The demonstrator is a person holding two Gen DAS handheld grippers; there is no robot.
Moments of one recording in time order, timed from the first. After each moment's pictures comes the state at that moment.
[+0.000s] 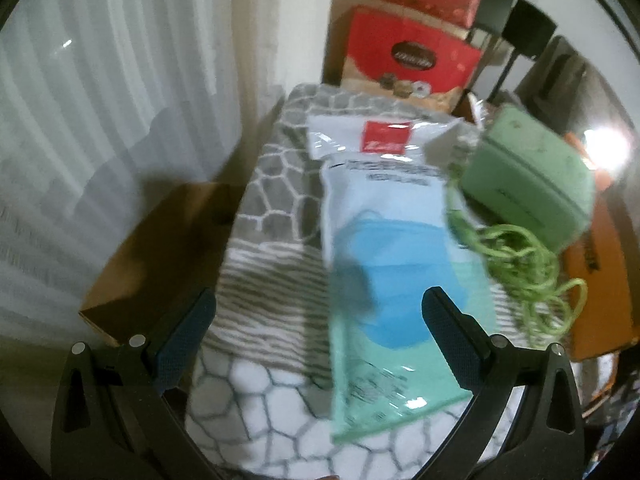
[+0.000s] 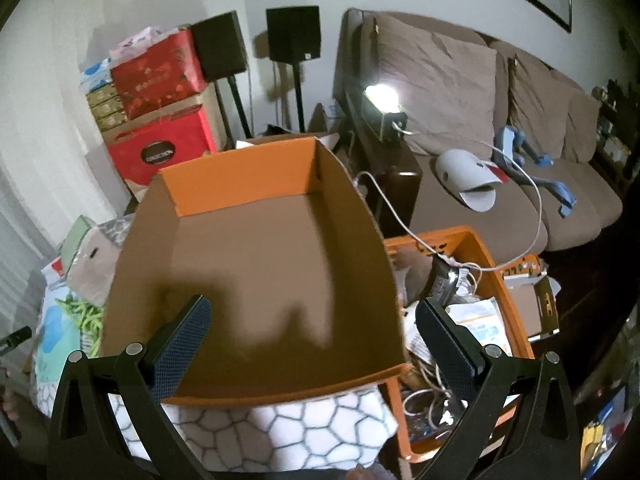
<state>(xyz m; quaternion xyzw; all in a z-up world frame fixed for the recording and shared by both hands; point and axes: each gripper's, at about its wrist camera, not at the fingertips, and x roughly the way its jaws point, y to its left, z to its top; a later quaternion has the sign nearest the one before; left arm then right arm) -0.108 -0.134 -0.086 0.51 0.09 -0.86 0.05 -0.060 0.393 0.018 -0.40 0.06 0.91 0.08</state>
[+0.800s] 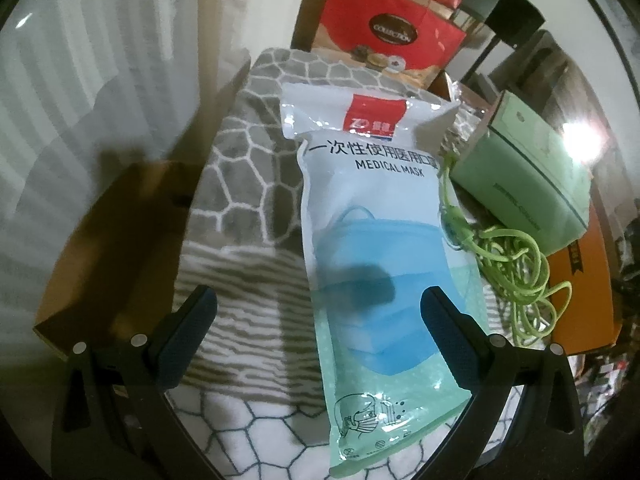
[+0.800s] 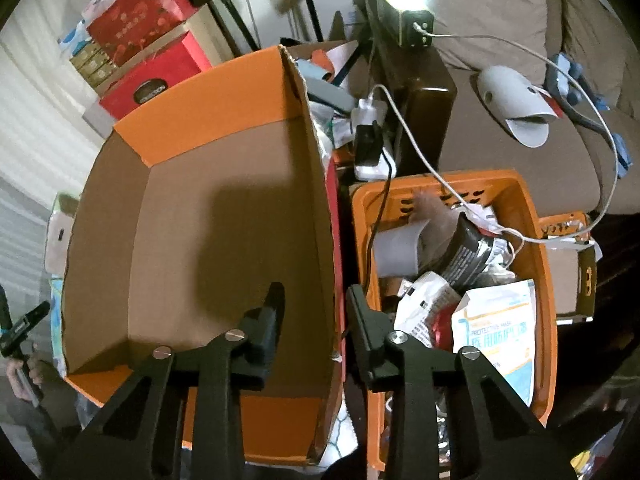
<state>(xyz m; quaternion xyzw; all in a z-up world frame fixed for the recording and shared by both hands) -0.137 -0.145 -0.110 0.55 0.14 -0.82 -0.04 -0.125 0.466 -0.039 -0.55 0.11 0.83 -0.03</state>
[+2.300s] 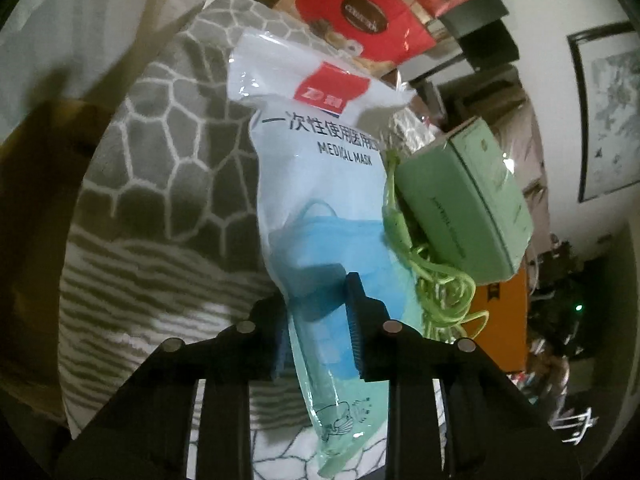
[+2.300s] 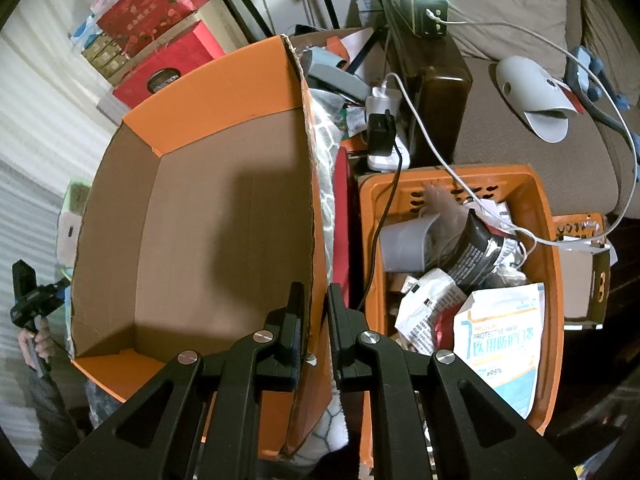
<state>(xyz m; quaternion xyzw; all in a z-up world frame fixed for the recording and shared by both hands) -0.170 -0.166 -0.135 0.56 0.31 -0.75 -0.16 -0.129 0.481 -0.043 -0.57 0.12 0.81 -0.06</state>
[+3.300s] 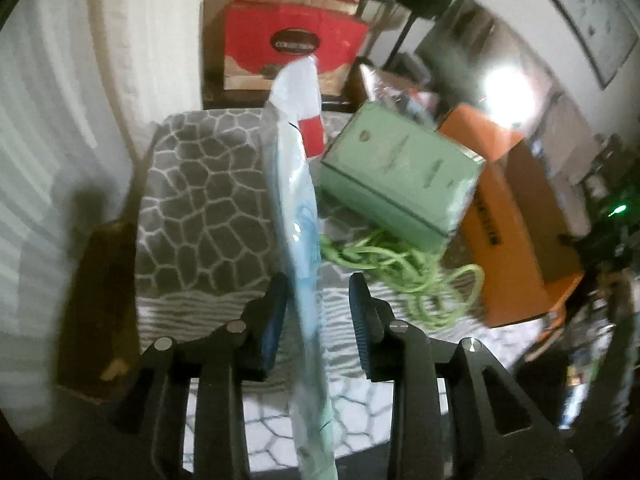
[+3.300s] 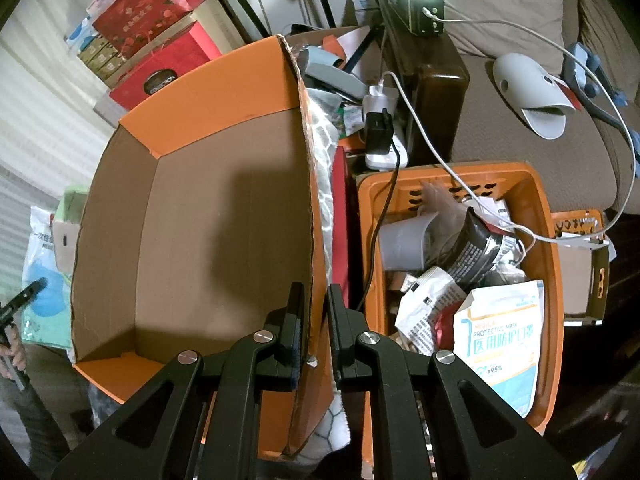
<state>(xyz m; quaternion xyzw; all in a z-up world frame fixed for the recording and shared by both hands) -0.149 -0.087 -0.035 0.54 0.06 -0.83 -0.13 -0.130 0.481 -0.044 -0.57 0.12 0.81 -0.05</state>
